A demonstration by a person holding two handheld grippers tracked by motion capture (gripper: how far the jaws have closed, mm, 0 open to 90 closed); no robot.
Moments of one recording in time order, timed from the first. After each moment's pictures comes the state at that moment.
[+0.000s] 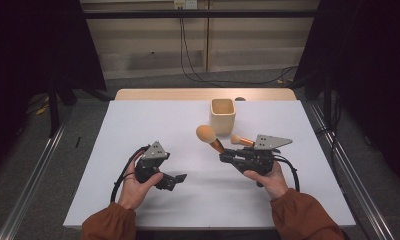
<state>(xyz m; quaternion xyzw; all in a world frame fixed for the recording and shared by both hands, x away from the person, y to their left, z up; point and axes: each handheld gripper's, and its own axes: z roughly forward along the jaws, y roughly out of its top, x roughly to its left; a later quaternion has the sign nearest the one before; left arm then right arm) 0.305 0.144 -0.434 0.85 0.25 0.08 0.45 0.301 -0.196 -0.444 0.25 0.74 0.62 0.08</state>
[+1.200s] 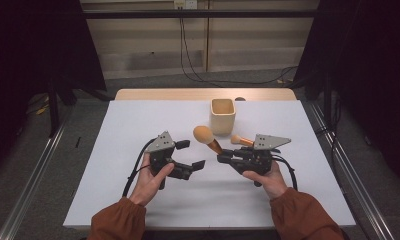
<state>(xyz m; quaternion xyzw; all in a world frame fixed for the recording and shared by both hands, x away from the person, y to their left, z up) 0.317 0.106 -0.420 0.78 0.22 0.04 0.59 0.301 -0.192 -0.443 0.22 0.74 0.64 0.06</state>
